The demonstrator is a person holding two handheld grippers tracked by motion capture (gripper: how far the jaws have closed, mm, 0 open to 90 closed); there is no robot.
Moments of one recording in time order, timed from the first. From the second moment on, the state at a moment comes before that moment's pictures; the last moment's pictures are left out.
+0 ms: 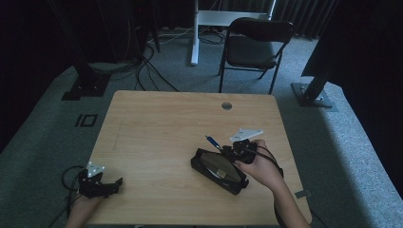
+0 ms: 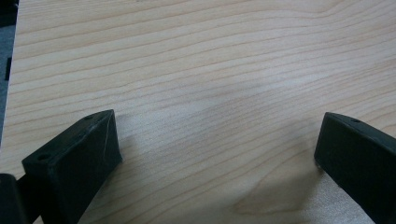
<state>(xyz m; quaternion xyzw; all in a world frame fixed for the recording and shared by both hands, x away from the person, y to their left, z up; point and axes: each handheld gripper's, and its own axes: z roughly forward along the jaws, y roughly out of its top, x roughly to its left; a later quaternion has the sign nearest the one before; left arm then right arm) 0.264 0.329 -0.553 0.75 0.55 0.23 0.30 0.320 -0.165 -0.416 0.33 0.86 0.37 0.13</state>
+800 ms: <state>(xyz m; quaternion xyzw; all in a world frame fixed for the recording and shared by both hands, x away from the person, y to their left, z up) 0.264 0.329 -0.553 0.74 0.55 0.23 0.30 0.315 -0.155 -0.435 0.31 0.88 0.34 0.10</state>
